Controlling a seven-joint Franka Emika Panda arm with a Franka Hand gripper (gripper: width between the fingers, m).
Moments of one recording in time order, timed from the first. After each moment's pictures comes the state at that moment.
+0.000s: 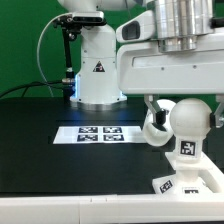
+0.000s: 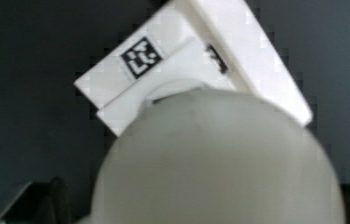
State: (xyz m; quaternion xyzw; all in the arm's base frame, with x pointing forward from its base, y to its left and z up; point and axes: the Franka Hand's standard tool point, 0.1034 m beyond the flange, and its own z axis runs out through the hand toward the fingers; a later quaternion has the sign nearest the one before) arm 0.623 0.092 0.117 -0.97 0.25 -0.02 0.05
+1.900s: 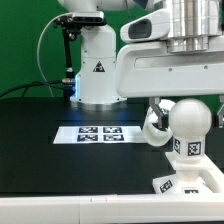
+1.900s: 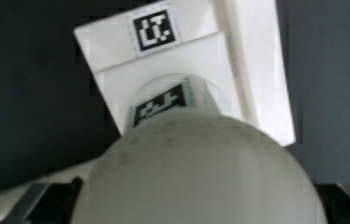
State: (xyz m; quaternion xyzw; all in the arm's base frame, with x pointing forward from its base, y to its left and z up) arm 0.627 0.092 0.112 -0.98 0.19 -0.06 0.05
